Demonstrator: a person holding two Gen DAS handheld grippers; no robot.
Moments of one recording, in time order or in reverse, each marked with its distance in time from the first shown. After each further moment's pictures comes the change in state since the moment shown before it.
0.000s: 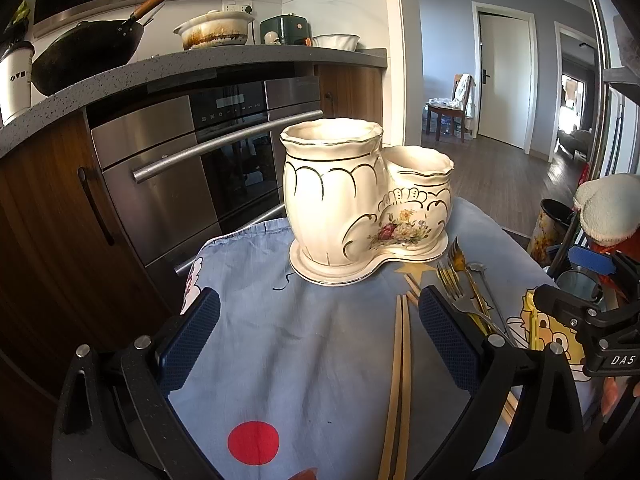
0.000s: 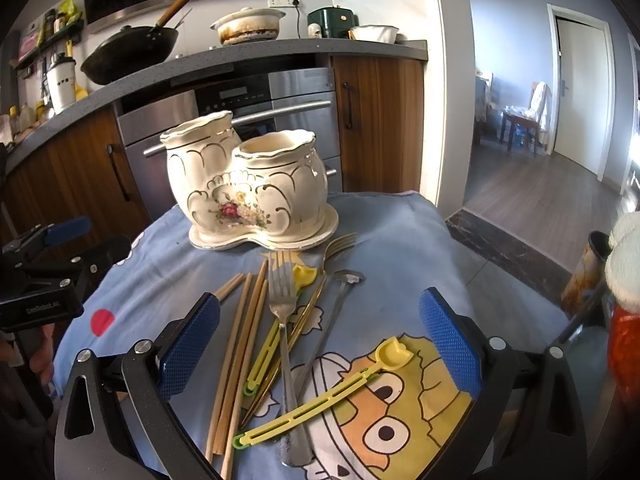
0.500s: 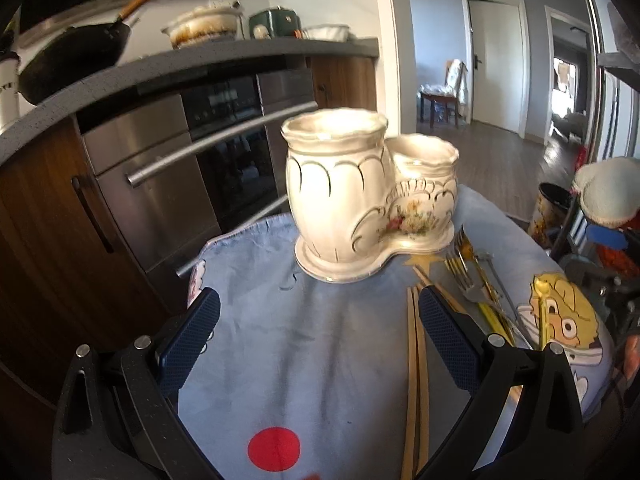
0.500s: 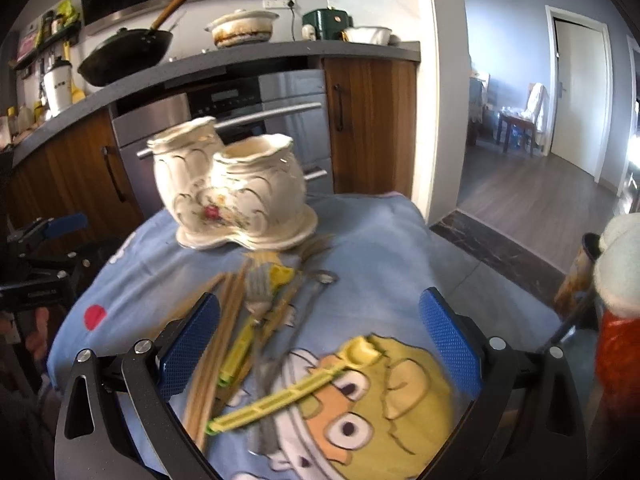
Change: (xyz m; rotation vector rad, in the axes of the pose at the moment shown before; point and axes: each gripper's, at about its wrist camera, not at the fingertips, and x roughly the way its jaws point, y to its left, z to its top) left arm 0.009 0.009 0.005 0.053 0.048 -0.027; right arm -0.008 -0.032 0.004 0.008 0.026 -0.036
